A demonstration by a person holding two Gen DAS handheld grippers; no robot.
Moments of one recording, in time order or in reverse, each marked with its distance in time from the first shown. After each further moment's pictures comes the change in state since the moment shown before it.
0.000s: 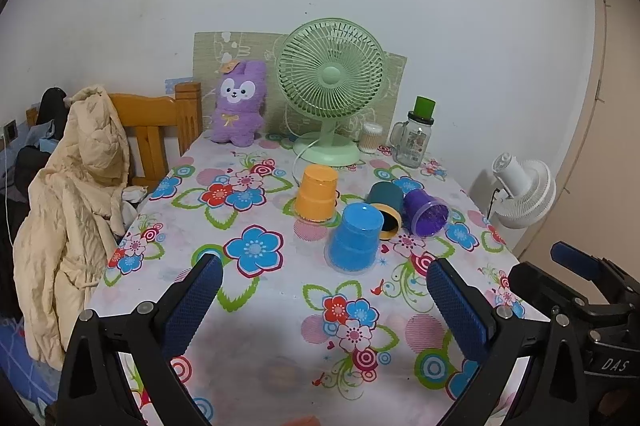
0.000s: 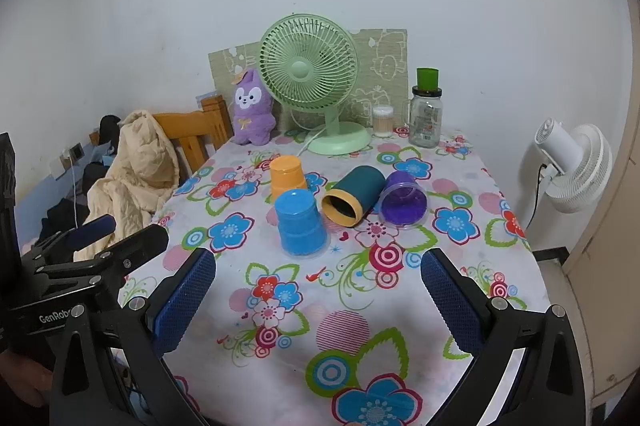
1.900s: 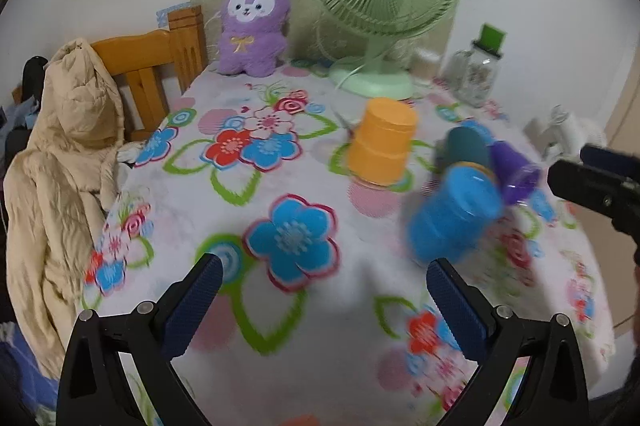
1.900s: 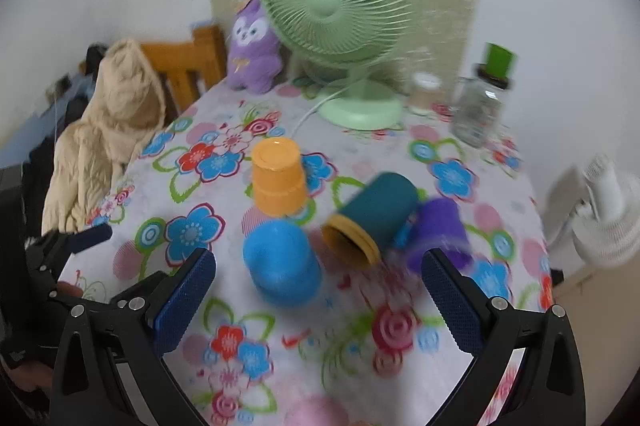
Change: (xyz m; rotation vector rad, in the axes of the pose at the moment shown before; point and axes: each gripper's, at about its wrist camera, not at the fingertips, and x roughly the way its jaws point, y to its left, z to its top) left arm 0.147 0.054 0.021 0.007 0.292 0.093; right arm 0.170 0.009 0.083 -0.182 0.294 0.034
